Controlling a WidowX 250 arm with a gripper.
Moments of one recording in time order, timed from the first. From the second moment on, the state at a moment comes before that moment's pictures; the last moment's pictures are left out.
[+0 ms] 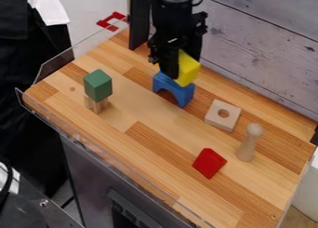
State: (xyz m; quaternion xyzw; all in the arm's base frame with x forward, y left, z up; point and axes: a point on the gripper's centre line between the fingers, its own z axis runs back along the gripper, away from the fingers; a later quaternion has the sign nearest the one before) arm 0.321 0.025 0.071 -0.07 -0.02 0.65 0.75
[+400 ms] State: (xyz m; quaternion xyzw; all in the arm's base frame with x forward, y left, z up) arm 0.331 0.020 0.057 -0.10 0.00 0.66 0.74
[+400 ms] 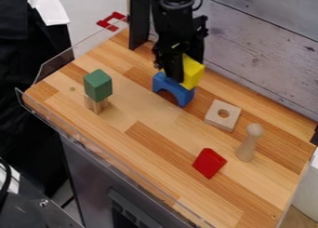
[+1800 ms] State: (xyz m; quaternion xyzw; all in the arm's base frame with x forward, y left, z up) arm 0.328 0.028 0.049 -0.12 0.02 0.66 0.74
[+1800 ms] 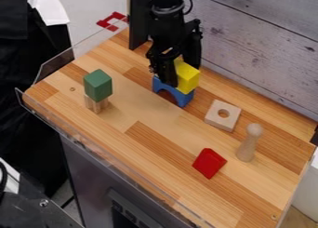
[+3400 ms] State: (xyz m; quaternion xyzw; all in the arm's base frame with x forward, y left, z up) arm 0.246 0.092 0.091 -0.01 0.06 0.22 0.97
